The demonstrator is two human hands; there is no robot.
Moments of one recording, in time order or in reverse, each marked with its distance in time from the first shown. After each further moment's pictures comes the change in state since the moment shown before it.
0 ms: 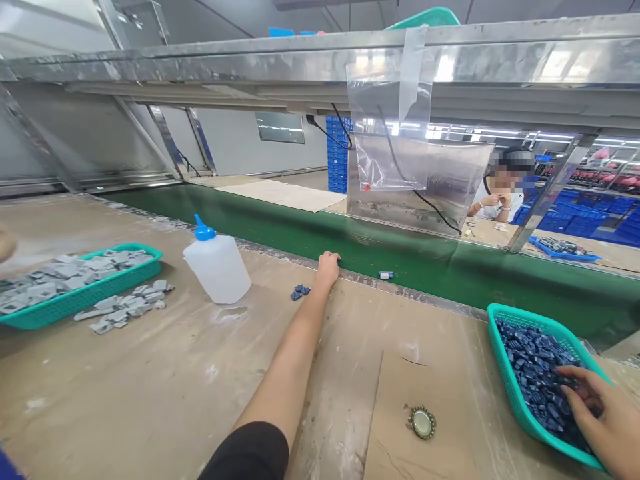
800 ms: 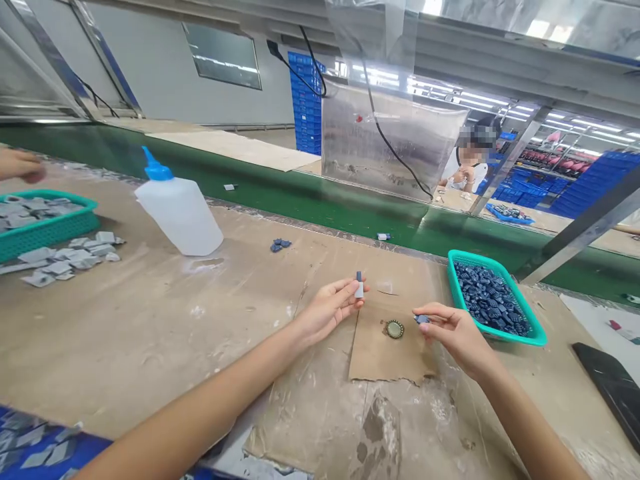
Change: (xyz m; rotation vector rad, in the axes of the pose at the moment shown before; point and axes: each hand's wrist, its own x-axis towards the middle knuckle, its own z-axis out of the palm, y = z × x) left_hand -0.233 0.087 -0.068 -1.377 -0.707 -0.567; right_hand -0.069 -0.152 0.000 0.949 -0.633 0.106
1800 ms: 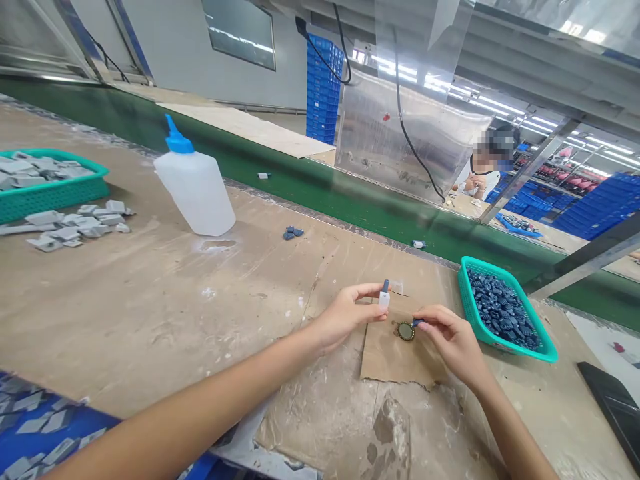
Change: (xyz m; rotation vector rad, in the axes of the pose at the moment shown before) left_hand -0.016 -0.008 0.003 0.156 -0.132 0.090; right_hand 0.008 0.009 0.018 -0.481 -0.025 -0.359
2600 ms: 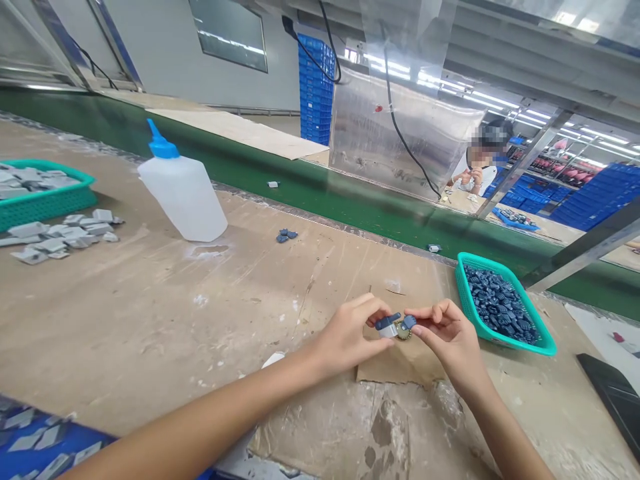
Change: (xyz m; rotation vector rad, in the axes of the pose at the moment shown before) left_hand -0.014 -0.003 0.004 0.944 -0.122 0.440; right_hand -0.004 -0.028 0.012 0.550 0.138 0.202
